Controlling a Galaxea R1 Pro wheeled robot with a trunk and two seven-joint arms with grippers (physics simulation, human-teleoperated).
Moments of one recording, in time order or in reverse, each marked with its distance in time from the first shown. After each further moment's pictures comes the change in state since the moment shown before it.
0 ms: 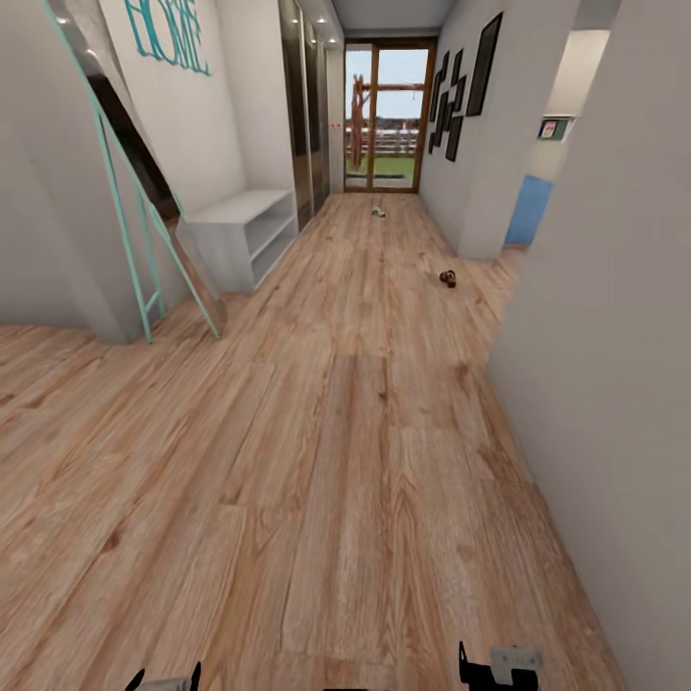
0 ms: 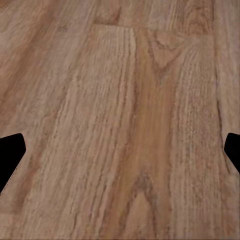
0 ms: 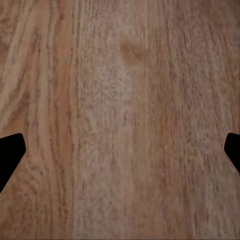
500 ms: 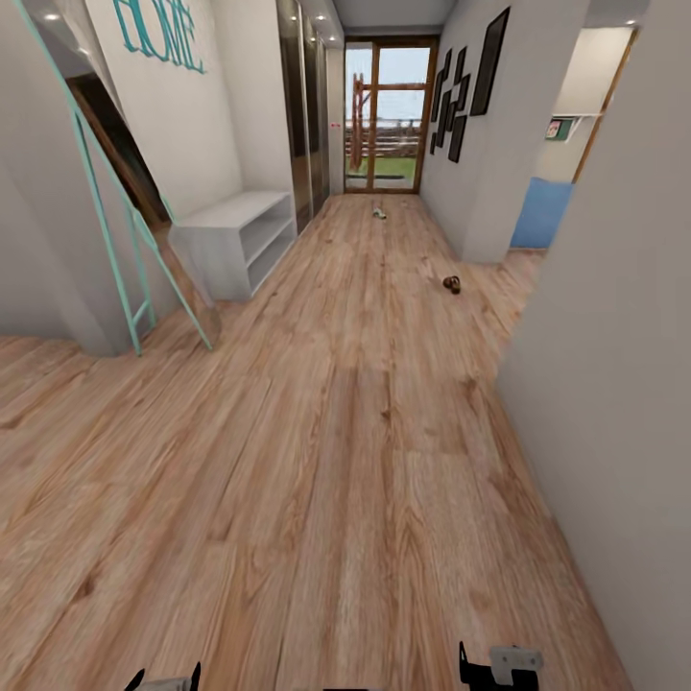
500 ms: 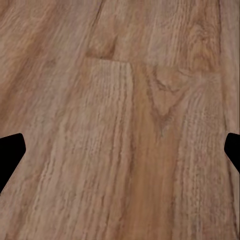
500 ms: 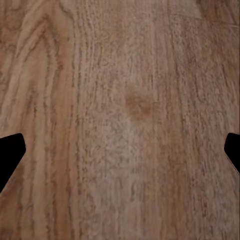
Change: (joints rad) left arm 0.000 0.000 0.000 0.000 0.000 0.000 0.000; right arm 0.000 -0.001 0.000 0.000 0.000 0.000 0.000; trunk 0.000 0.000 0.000
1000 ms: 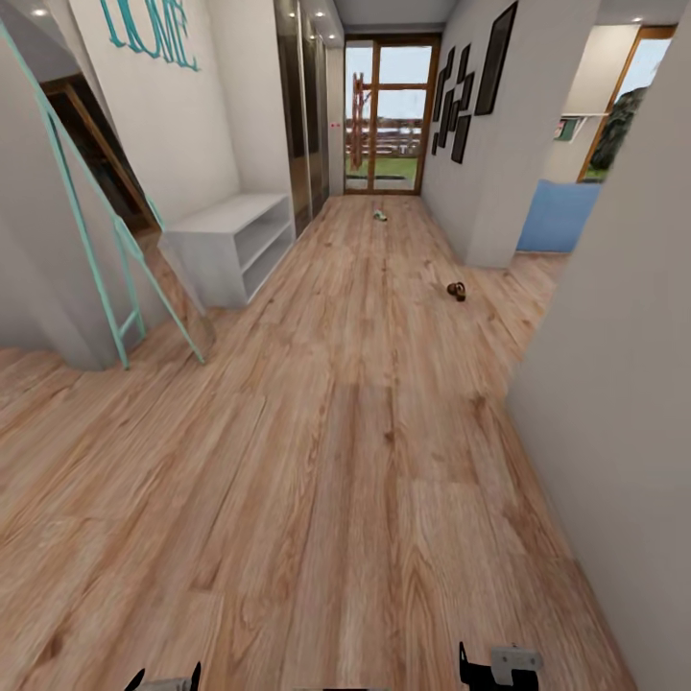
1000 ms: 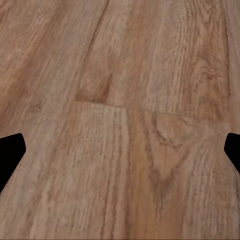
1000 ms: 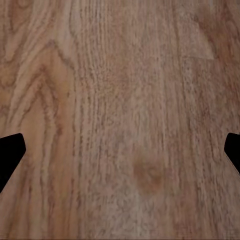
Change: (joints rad) left arm 0.000 0.000 0.000 0.000 0.000 0.000 0.000; right arm 0.000 0.000 0.000 0.000 0.000 0.000 0.000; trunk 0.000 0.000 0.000
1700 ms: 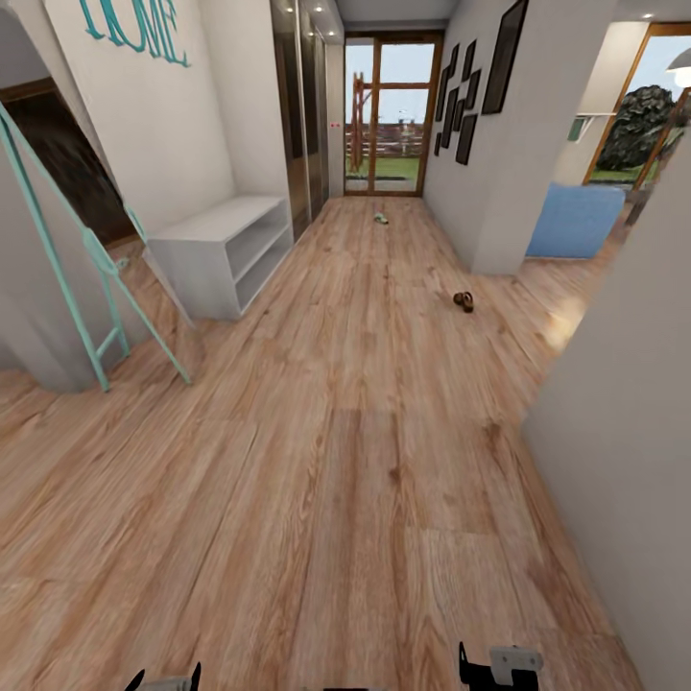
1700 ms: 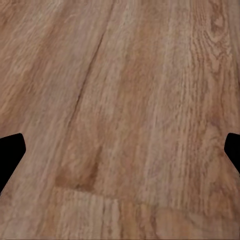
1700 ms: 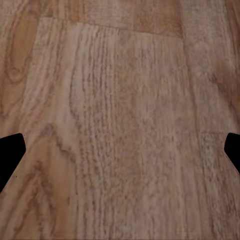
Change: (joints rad) left arm 0.000 0.000 0.000 0.001 0.001 0.000 0.000; right arm 0.000 0.000 0.000 0.000 0.000 0.000 0.000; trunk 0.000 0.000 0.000
